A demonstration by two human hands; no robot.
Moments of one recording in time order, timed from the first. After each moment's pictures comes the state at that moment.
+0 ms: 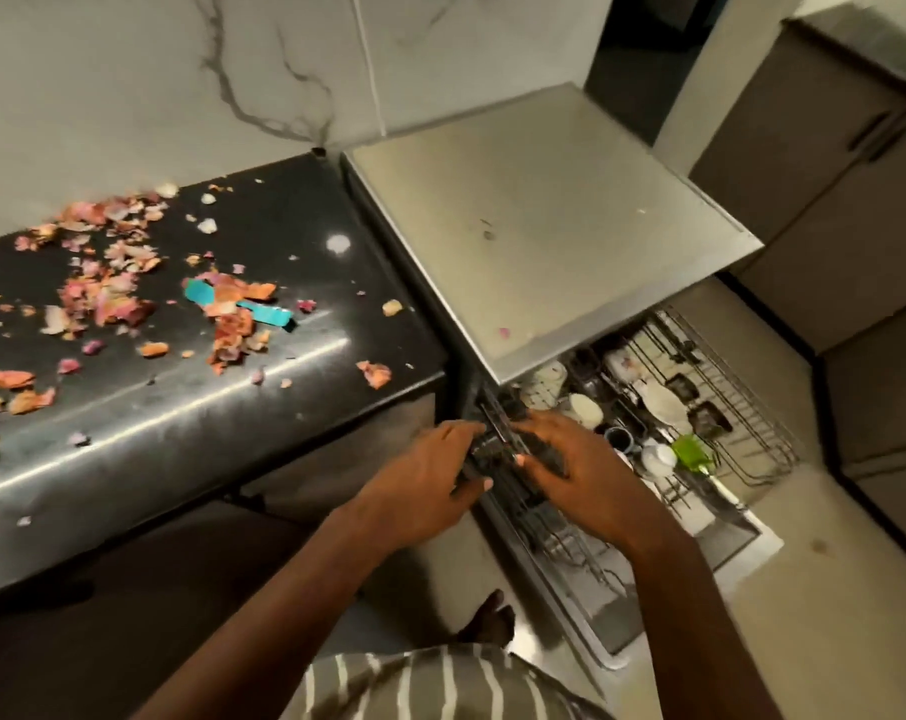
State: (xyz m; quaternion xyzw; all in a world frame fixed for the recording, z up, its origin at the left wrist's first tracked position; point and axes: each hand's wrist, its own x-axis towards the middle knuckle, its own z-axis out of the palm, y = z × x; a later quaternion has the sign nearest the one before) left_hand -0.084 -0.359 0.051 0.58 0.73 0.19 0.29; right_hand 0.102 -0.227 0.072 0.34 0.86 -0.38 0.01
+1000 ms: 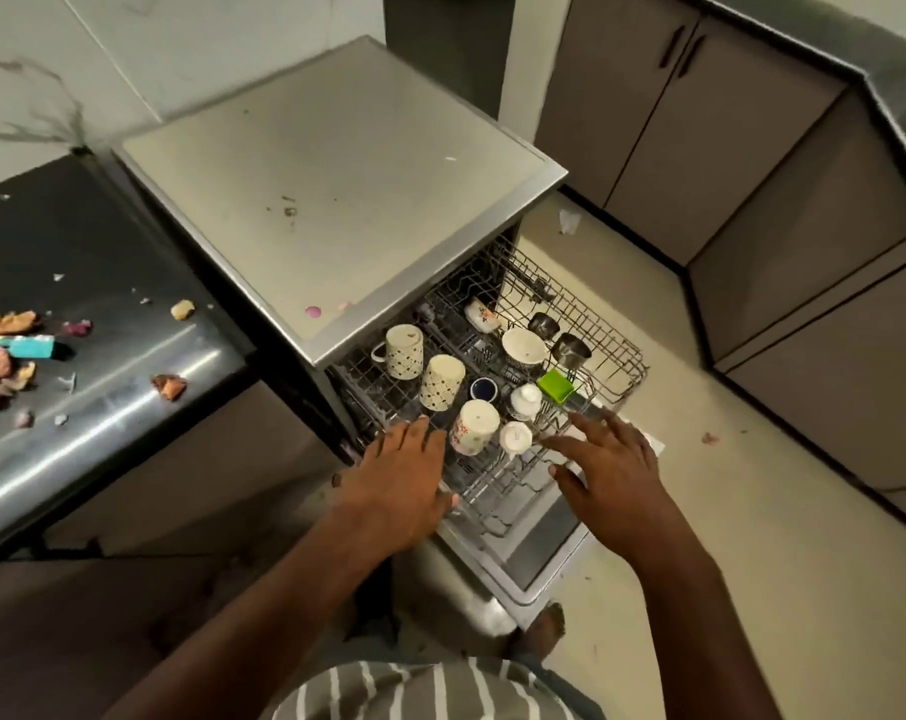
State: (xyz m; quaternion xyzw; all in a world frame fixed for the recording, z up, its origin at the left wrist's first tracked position) left_hand 0.091 -0.266 0.022 0.65 0.70 -0.09 0.27; right_hand 0.343 -0.190 0.036 0.52 0.82 -0.22 0.05
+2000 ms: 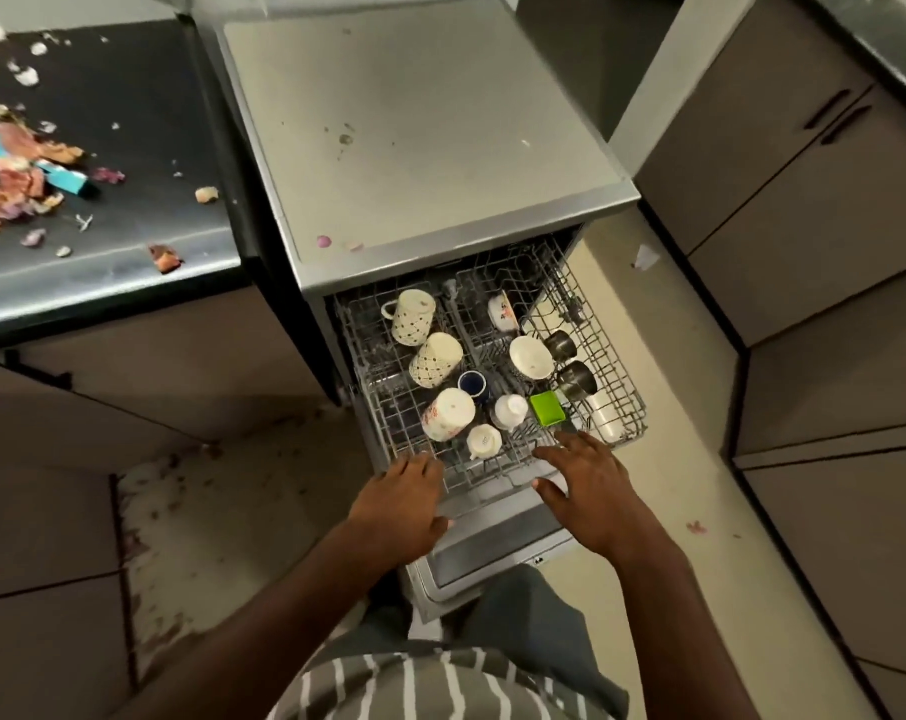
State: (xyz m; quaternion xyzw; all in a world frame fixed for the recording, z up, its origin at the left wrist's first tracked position) left_hand 0.218 -0.255 -0.034 0.53 0.77 -0.03 0.35; right_hand 0.410 -0.075 -0.012 0.36 0.89 -0.22 0.17
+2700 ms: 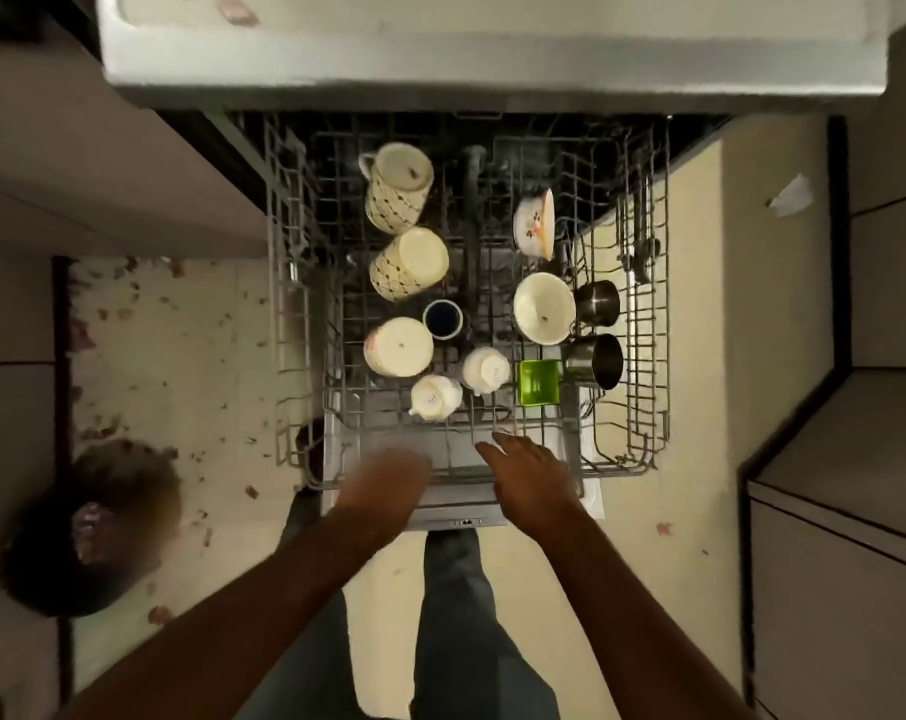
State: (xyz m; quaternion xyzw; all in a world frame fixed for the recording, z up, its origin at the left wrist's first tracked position) left_hand 0.309 -0.132 -0.219 0.43 0.77 -0.16 0.44; right_hand 0.408 0.056 -0.220 0.12 0.89 -0.19 0.40
